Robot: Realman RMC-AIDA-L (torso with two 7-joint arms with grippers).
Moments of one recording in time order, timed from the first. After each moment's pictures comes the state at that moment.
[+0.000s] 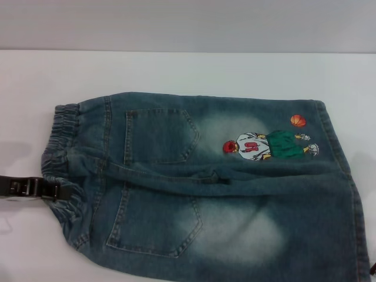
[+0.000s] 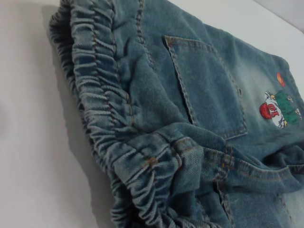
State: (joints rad) left arm -0.51 -1.89 0.67 0.61 2.33 1.59 -2.19; right arm 0.75 1.85 -1.20 -0.53 -2.50 -1.82 1.78
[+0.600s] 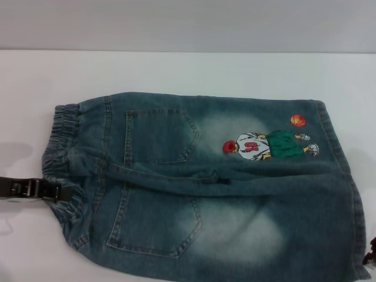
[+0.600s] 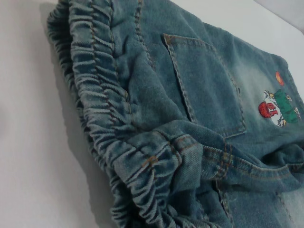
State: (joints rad) left arm -0.51 -1.89 0.67 0.61 2.33 1.59 -2.18; right arm 0.76 1.86 -1.20 -0.57 -2.49 -1.83 1.78
